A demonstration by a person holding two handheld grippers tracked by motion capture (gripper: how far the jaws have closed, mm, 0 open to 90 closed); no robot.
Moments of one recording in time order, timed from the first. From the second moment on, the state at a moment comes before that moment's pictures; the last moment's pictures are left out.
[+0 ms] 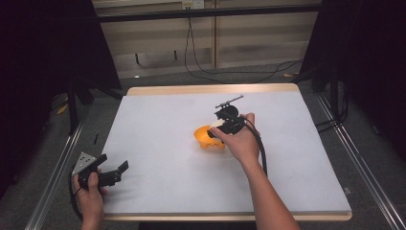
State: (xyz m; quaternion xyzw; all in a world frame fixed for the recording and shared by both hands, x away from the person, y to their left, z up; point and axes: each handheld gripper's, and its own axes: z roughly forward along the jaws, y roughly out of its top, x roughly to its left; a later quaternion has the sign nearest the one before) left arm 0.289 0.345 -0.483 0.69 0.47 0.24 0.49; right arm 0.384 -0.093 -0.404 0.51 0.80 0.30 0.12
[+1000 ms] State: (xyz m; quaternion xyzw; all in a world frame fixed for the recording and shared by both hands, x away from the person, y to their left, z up) left arm 0.289 0.345 -0.483 0.69 0.47 0.24 0.50; right arm 0.400 -0.074 -0.418 0.52 0.80 0.28 0.11
